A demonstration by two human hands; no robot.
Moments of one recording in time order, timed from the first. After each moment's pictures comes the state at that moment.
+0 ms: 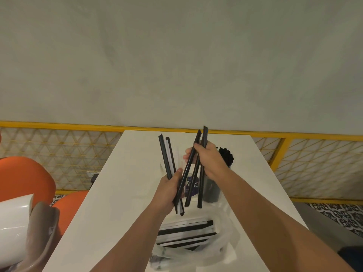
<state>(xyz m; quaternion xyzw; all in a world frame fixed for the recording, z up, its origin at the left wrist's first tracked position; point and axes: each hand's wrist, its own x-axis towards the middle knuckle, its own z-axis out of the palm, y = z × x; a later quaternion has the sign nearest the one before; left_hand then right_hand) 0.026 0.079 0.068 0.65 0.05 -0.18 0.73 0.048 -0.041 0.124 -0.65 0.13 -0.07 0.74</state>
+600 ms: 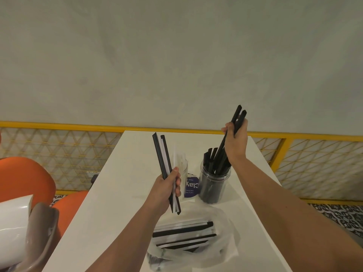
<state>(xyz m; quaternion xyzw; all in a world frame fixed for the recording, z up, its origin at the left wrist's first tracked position) 0.035 0.090 0.065 0.62 0.04 -0.19 0.76 0.076 -0.113 0.126 -0.71 0.14 -0.37 0.58</state>
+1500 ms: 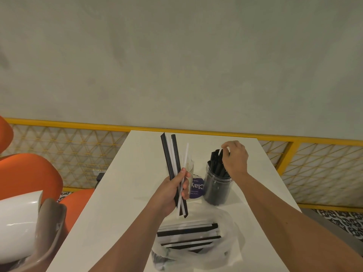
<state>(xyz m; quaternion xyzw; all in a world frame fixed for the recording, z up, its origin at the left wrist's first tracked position) 0.028 0.097 0.068 0.54 -0.04 -0.26 0.80 0.066 -0.110 0.082 -0.91 0.15 -0.28 0.27</state>
